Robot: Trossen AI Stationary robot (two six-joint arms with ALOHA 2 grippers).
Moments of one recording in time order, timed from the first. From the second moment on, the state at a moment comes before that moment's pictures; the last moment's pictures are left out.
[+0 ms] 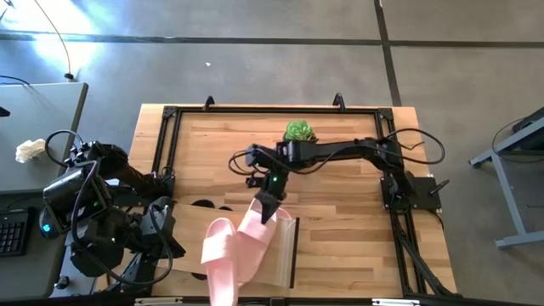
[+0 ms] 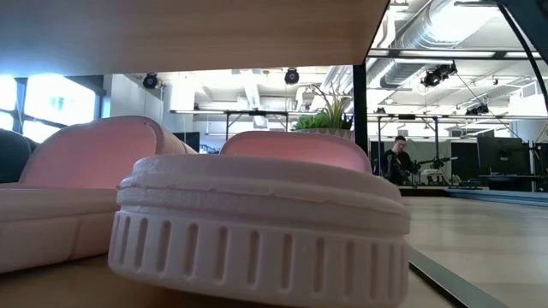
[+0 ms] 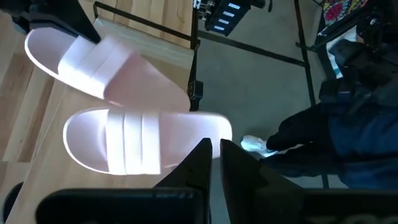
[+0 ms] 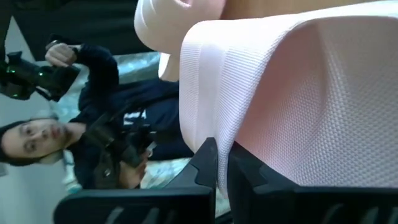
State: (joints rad) left arm -0.88 1.66 2.34 -1.57 -0.40 -1.01; right arm 0.00 2.08 1.86 -0.68 -1.09 0.78
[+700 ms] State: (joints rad) left arm -0.85 1.76 2.17 -1.57 -0.44 -0.93; right arm 0.00 2.08 1.86 -0.86 -1.21 0.66
